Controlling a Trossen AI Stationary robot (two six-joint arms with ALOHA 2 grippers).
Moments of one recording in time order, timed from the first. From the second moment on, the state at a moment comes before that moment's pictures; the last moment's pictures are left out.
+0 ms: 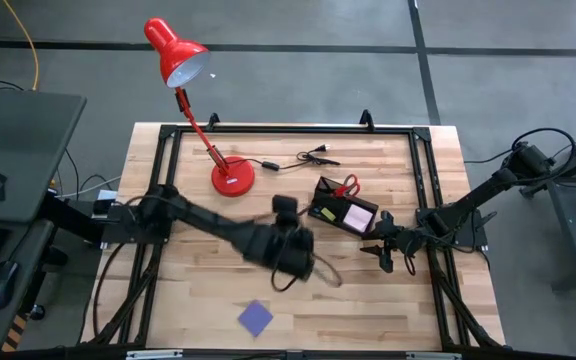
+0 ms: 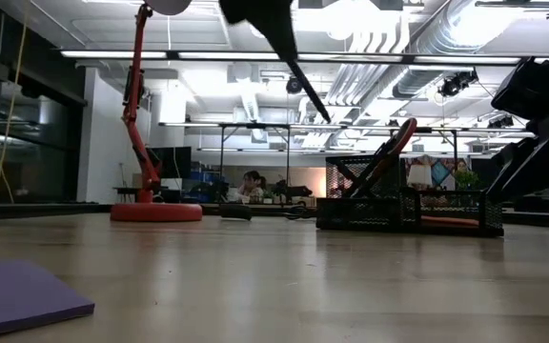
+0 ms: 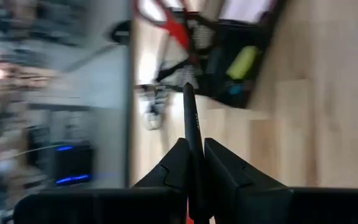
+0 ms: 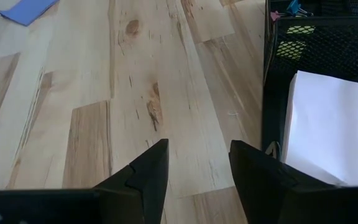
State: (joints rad) left arm -0.25 2.08 1.95 -1.21 -0.90 -0.10; right arm 0.54 0.96 0.14 0.12 0.41 0.60
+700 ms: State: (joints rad) left arm 0.09 2.08 2.13 -1.09 -0.36 0.20; right arm 0.54 0.96 0.14 0.12 0.41 0.60
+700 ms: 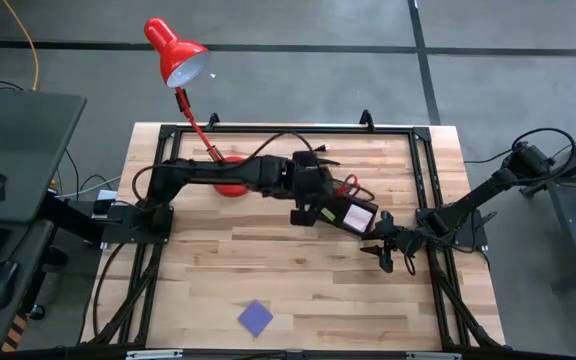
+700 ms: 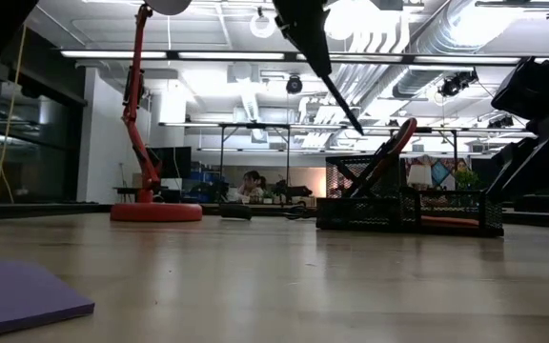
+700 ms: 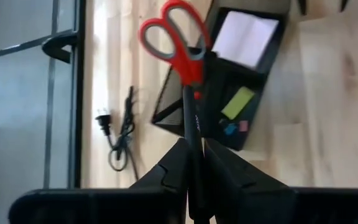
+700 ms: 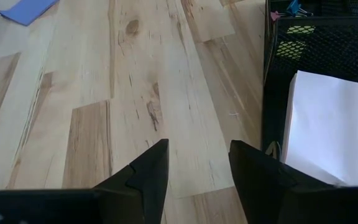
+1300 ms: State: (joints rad) left arm 0.15 2.16 2.13 -1.08 -0.36 0.36; right arm 0.54 0.96 0.14 0.11 0.41 0.60
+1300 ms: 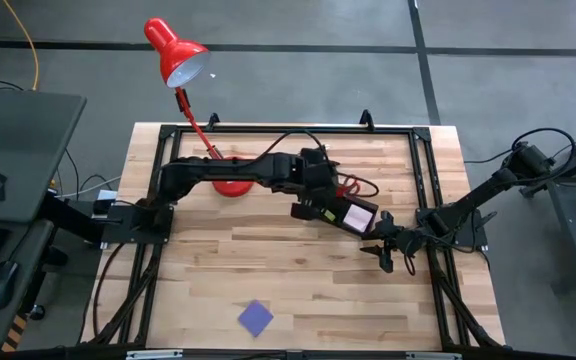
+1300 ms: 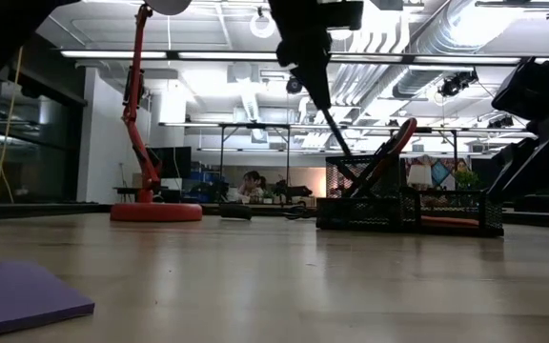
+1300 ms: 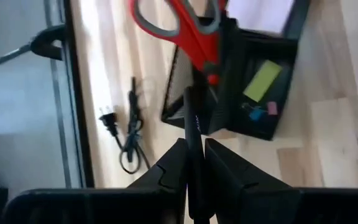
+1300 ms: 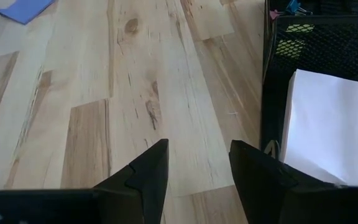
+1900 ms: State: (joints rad) left arm 0.15 2.17 2.13 -0.97 -0.36 0.46; right arm 0.54 0.96 0.14 0.11 0.41 0.60
